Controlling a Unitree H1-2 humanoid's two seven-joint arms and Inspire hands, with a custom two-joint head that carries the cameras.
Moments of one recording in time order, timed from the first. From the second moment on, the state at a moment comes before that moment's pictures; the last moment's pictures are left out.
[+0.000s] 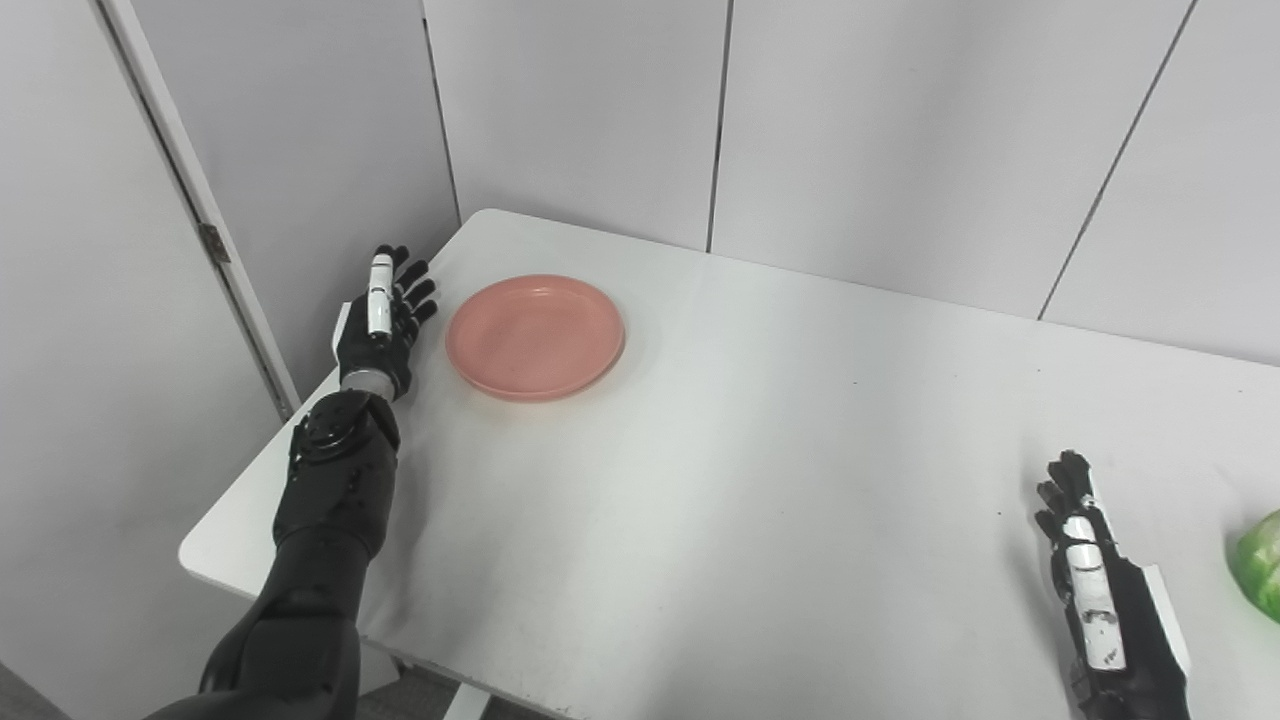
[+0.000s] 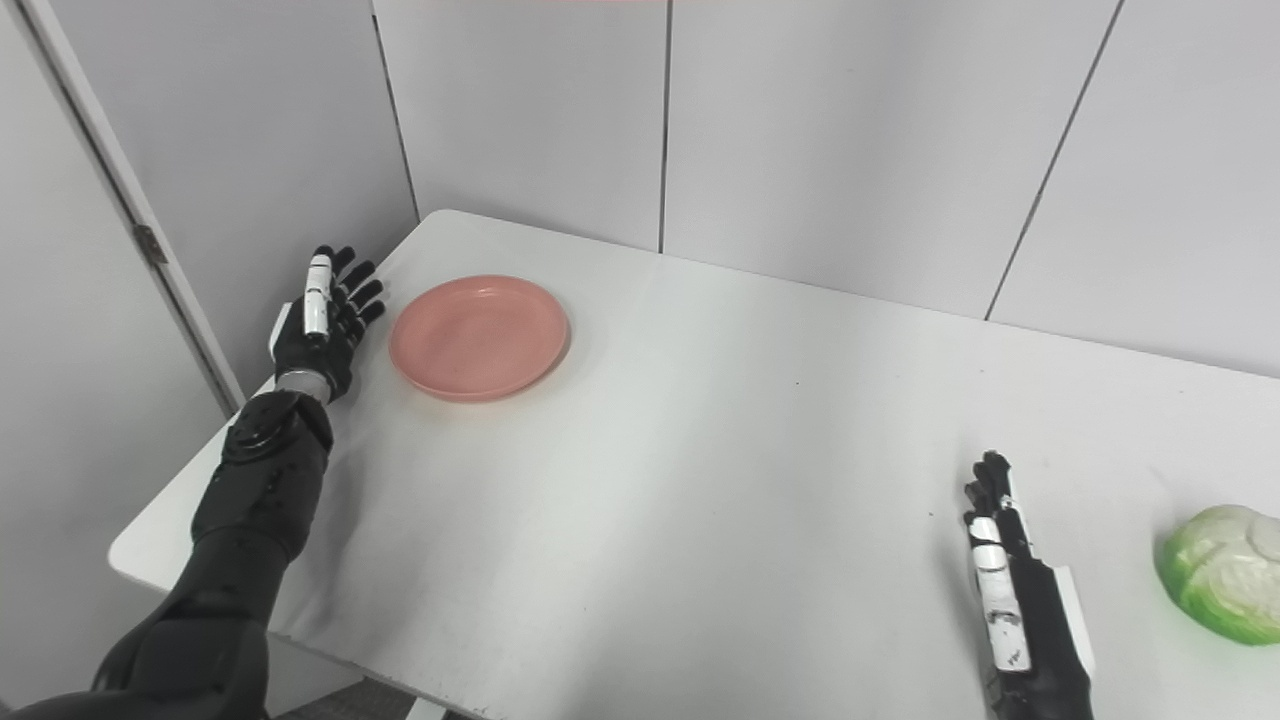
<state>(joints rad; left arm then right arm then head) -0.51 0.39 0.41 0.74 -0.37 -0.04 -0.03 -0.10 -0.09 0.05 0.04 0.03 -0.09 0.15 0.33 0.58</state>
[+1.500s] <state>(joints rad) -0.43 0.18 0.24 0.44 -0.39 0.11 -0.16 -0.09 -0.06 0.06 0.03 -0.02 -0.08 0.12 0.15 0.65</state>
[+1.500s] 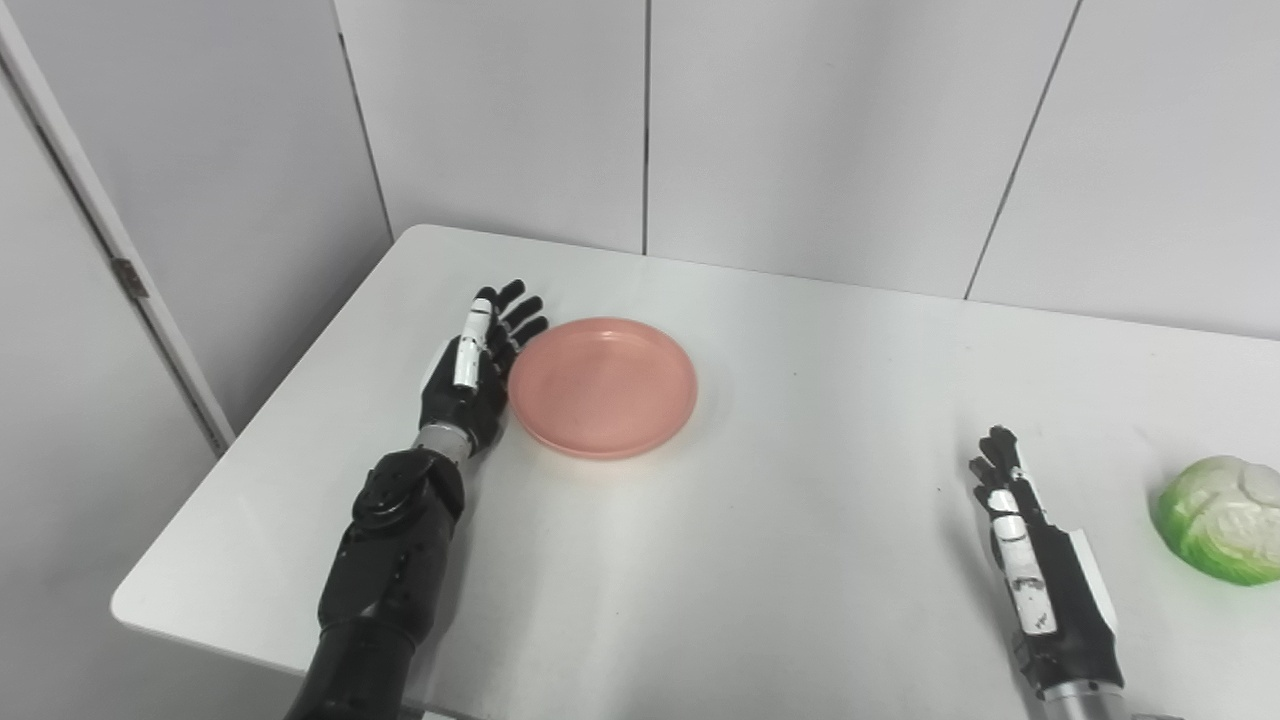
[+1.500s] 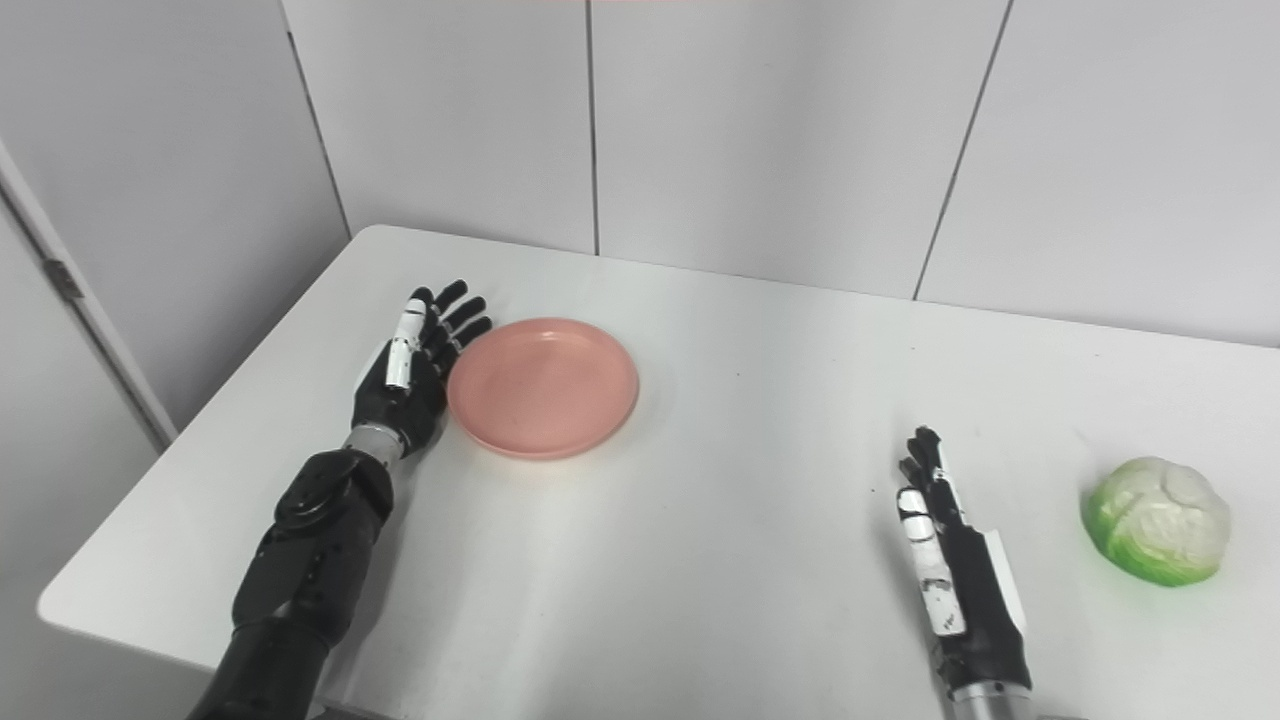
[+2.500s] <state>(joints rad) -0.28 0.01 0.11 0.10 -0.42 0.34 -0.18 -0.09 -0.02 0.09 0.00 -0.11 -0.03 0.10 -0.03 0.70</state>
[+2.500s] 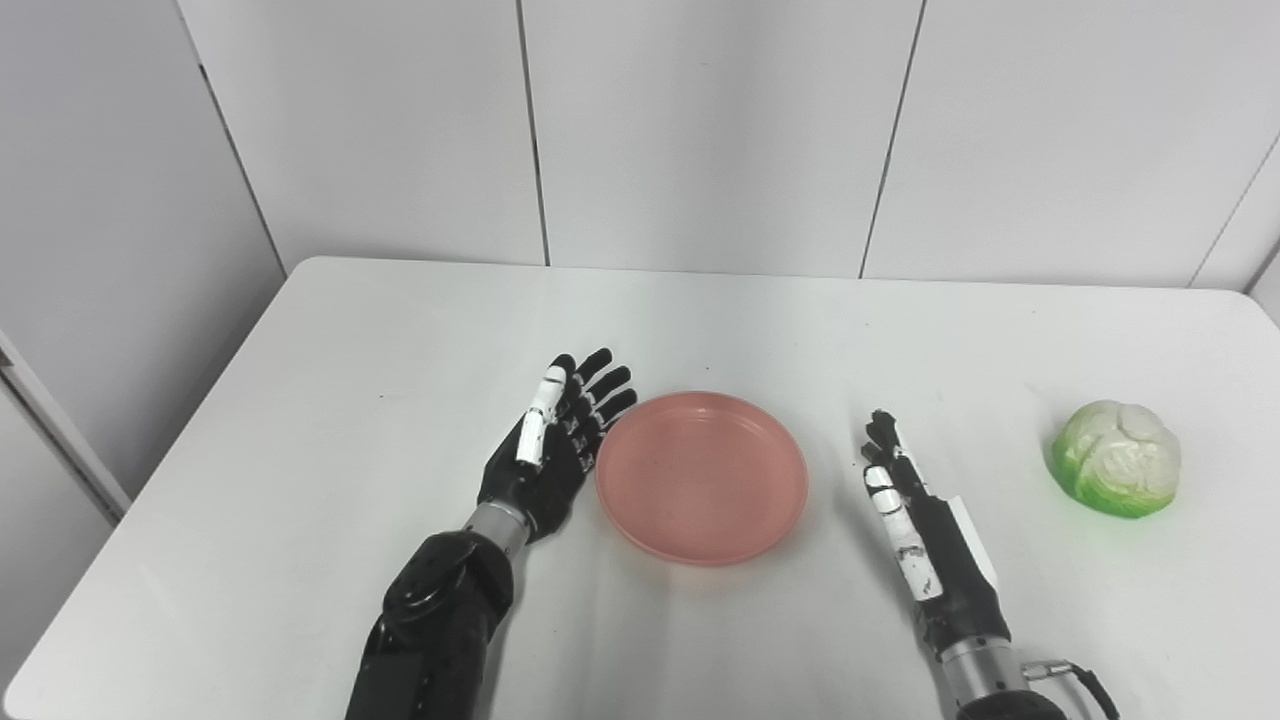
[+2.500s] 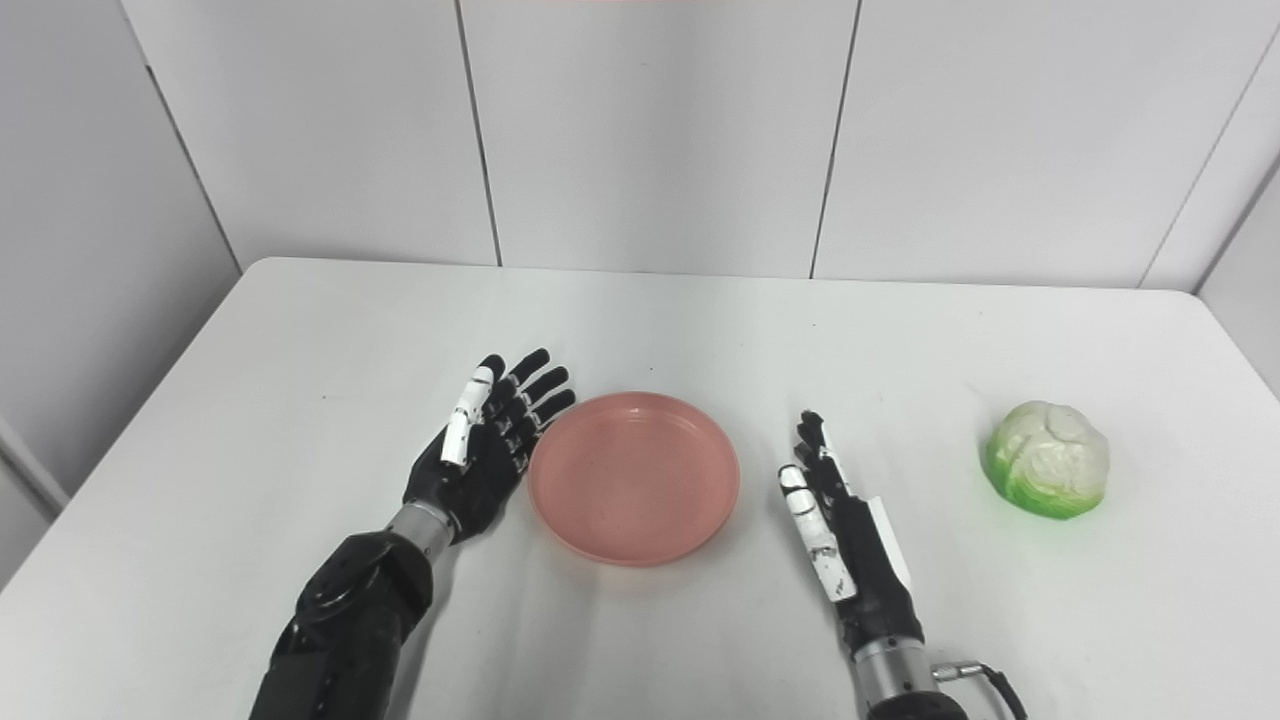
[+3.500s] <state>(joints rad) -0.28 0.07 0.16 0.22 -0.46 0.21 -0.31 -0.10 0.00 0.07 -0.06 -0.22 -0.02 -0.02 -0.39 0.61</state>
